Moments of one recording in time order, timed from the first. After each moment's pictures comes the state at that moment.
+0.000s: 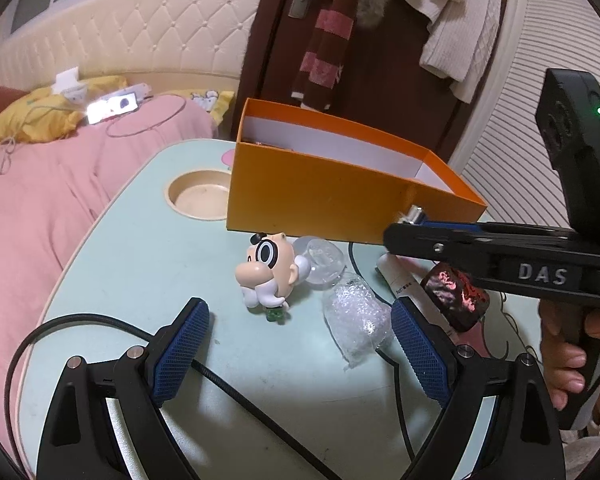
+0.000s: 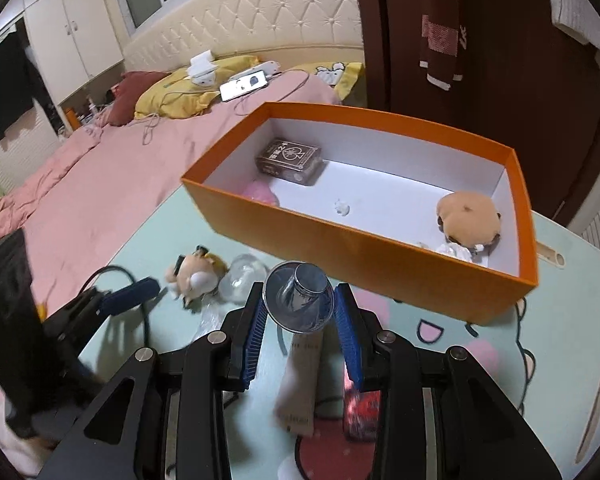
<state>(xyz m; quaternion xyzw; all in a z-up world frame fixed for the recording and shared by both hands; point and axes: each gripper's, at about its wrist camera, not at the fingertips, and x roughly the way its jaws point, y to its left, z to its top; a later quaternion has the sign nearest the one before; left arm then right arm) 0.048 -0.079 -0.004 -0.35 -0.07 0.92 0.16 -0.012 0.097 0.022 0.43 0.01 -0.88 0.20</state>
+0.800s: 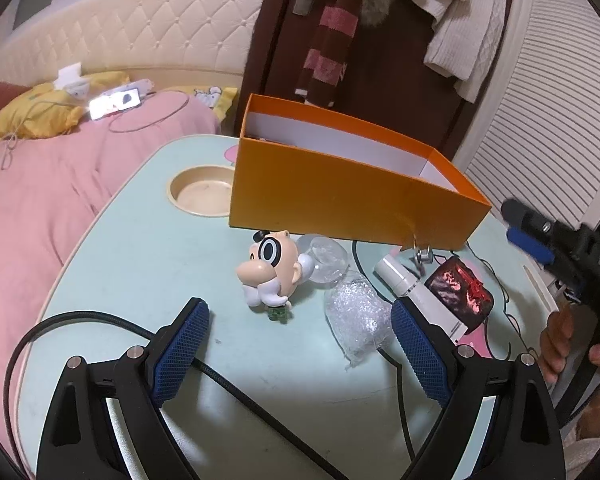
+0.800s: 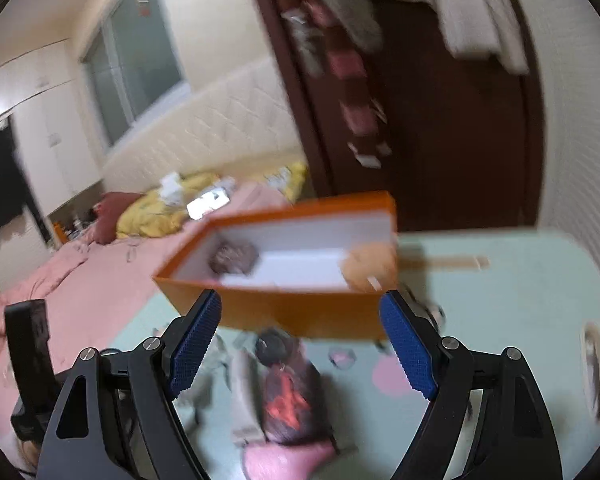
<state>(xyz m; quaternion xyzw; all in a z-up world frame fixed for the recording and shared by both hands) 0.046 -0.079 -0.006 -0.36 -0.08 0.92 0.16 0.039 0.196 0.030 0.28 -0.13 -0.95 0.11</state>
